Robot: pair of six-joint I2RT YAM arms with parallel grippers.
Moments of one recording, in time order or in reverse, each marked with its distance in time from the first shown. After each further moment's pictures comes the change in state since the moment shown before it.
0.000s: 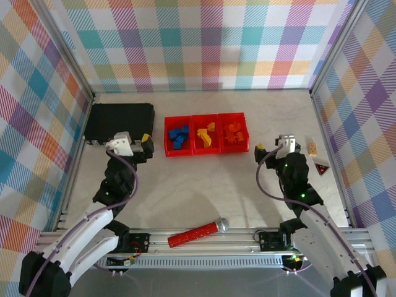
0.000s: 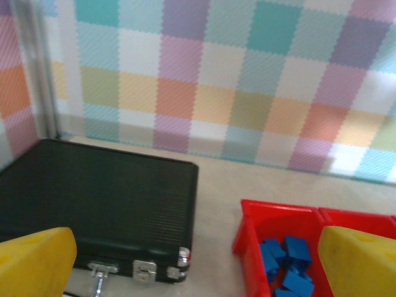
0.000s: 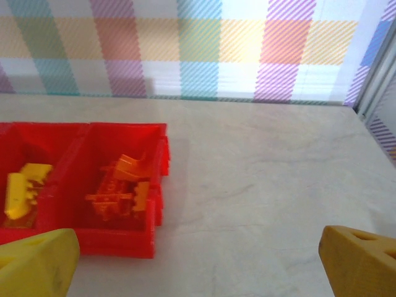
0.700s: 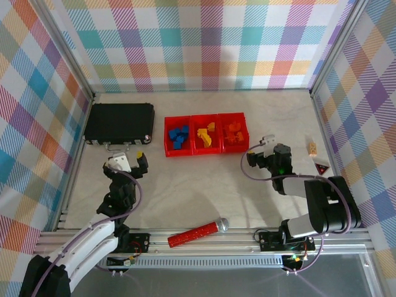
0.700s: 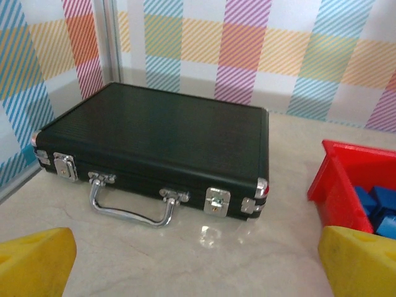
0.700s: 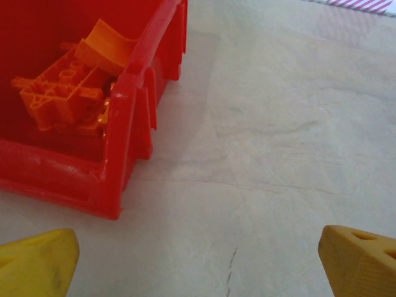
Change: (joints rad) left arm 0.001 -0.030 -0.223 0.052 -0.151 0.005; right arm -0.130 0.721 -0.066 0.593 -0.245 -0.144
